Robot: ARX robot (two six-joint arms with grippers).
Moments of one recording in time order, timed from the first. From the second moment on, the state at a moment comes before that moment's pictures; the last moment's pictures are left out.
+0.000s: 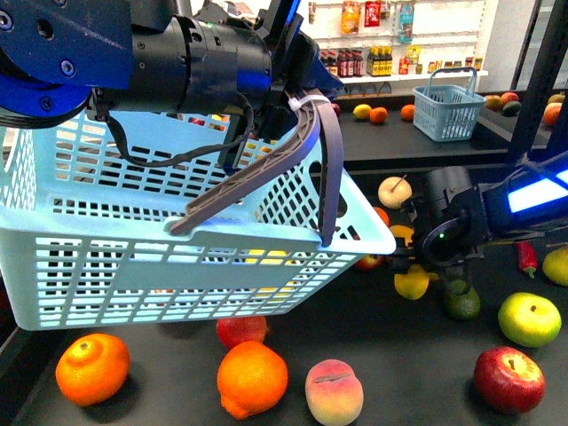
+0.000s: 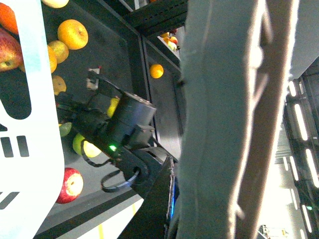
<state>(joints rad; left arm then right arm) -0.40 1.95 1.31 0.46 0.53 -1.02 0.01 2.69 1.96 0.02 -0.01 0.13</state>
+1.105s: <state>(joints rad) -0.40 1.95 1.31 0.46 0.53 -1.02 0.24 2.06 1.34 0.28 -0.15 0.33</state>
